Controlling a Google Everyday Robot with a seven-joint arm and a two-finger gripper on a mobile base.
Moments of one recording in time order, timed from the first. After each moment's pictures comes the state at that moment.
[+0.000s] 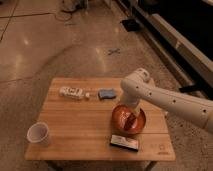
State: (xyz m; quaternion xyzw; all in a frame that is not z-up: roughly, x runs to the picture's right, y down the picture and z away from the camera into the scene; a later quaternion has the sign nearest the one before) arm 0.119 0.106 0.806 -0.24 -0.14 -0.45 0.85
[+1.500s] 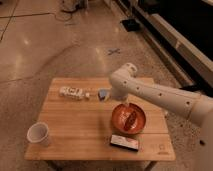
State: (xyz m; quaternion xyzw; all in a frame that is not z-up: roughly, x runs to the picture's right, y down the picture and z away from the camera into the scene) arm 0.042 0.058 0.829 -0.16 -0.19 -0.64 0.73
